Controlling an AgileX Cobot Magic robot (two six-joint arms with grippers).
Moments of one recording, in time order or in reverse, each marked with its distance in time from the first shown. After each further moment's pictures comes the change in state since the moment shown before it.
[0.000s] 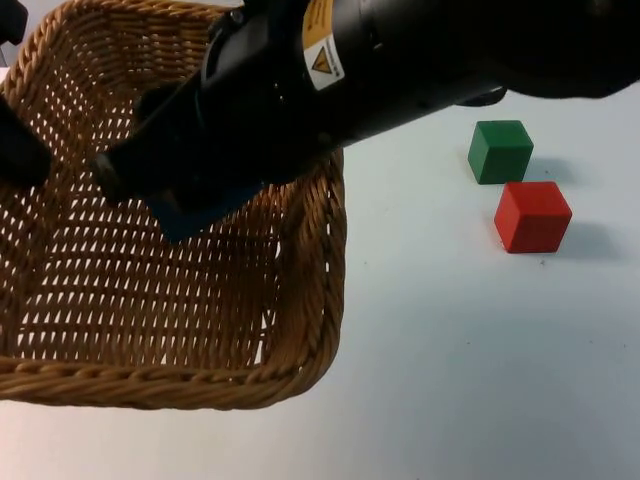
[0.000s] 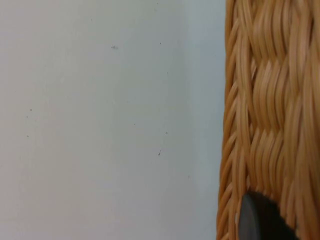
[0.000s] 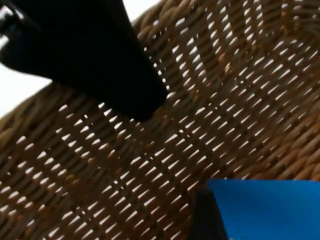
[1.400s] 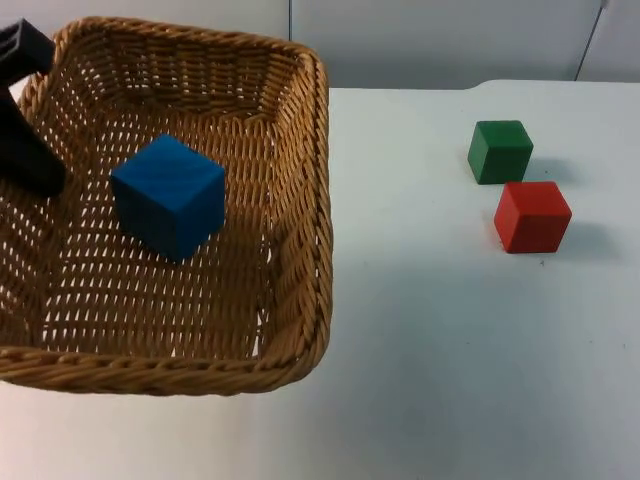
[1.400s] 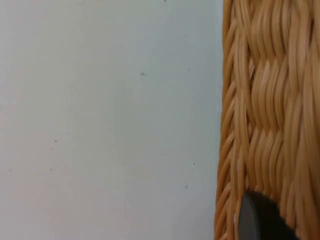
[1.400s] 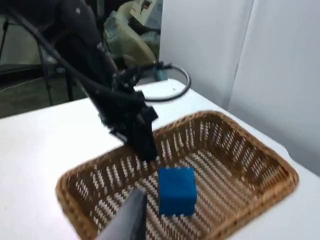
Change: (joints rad) right arm 0.020 -1.059 0.514 -0.042 0.094 -0.168; left arm 0.000 0.126 0.000 -0.063 -0.126 0.080
